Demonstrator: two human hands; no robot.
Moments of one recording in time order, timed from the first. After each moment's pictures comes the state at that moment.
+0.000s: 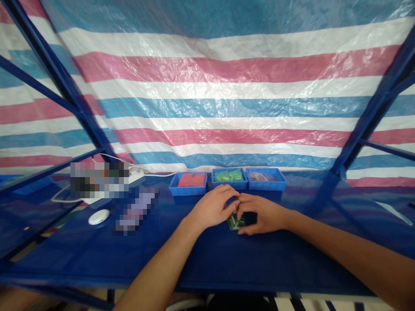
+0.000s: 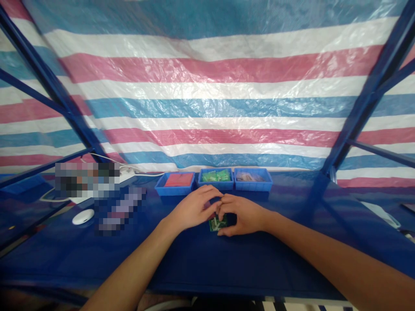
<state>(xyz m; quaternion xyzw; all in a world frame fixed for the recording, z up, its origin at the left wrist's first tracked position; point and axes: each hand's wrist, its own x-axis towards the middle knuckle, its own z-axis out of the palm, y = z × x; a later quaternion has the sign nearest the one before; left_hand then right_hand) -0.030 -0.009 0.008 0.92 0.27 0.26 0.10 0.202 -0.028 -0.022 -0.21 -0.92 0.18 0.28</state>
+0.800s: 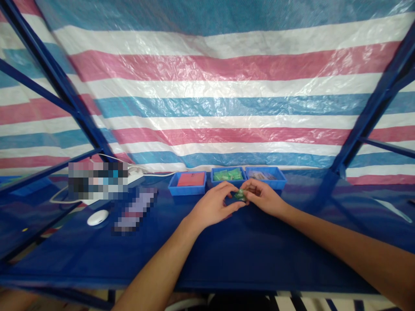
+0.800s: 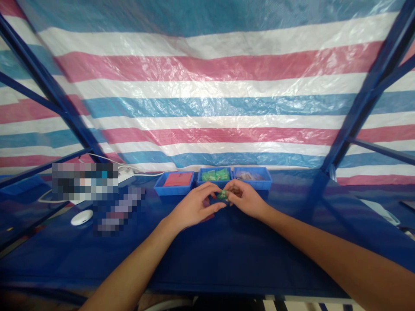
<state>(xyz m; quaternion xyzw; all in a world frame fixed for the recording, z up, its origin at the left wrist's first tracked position) -0.025 -0.011 0.011 0.89 0.29 0.30 0.19 0.205 -0.008 -0.037 -0.36 -0.70 0.40 0.46</state>
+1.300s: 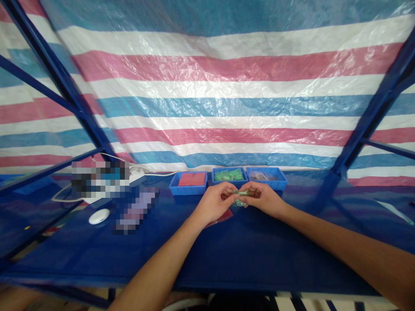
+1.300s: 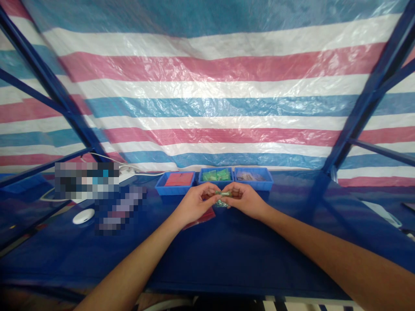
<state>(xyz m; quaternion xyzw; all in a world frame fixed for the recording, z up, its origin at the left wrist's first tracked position) -0.021 0.001 -0.007 0.80 0.31 0.36 0.35 0.202 -0.005 -0.045 -0.33 -0.63 0.53 0.46</state>
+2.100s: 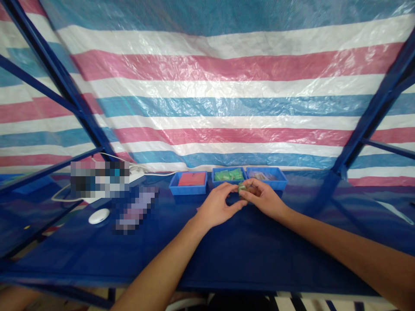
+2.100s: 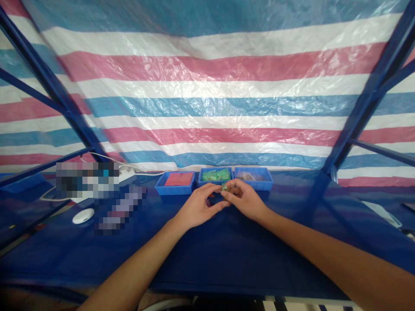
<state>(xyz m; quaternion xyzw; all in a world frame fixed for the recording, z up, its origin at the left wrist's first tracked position) -0.018 -0.010 0.002 0.87 0.30 0.34 0.19 0.198 -0.007 -0.044 -0.36 -0.62 0.47 0.51</state>
